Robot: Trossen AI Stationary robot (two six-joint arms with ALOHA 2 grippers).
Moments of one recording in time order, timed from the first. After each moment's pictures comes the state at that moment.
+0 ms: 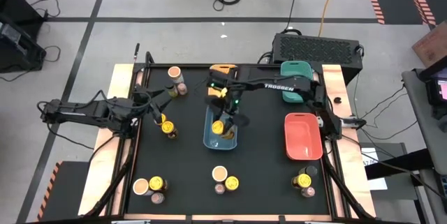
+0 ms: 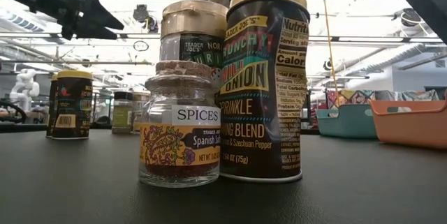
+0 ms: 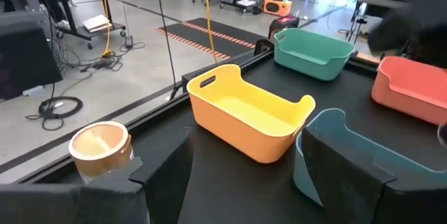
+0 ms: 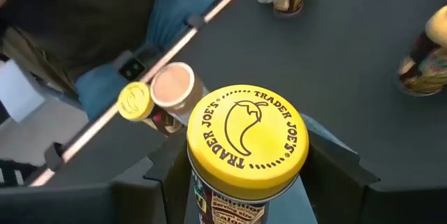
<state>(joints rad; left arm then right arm) -0.08 0.37 0.41 -0.34 -0.68 -0.28 -0.18 2.12 2.10 -1.14 -0.82 -0.70</state>
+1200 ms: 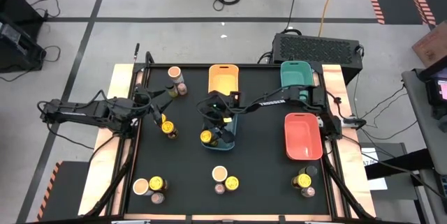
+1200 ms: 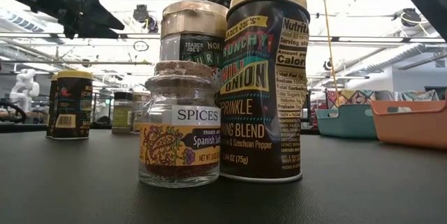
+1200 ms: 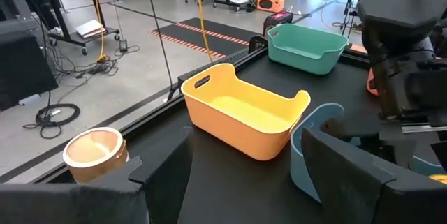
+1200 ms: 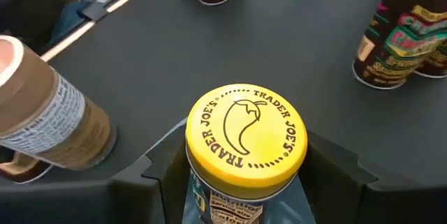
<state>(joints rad) -0.08 0.38 0.41 -0.33 -0.66 -0.23 -0.13 2.12 1.54 -0.20 -0.66 -0.43</state>
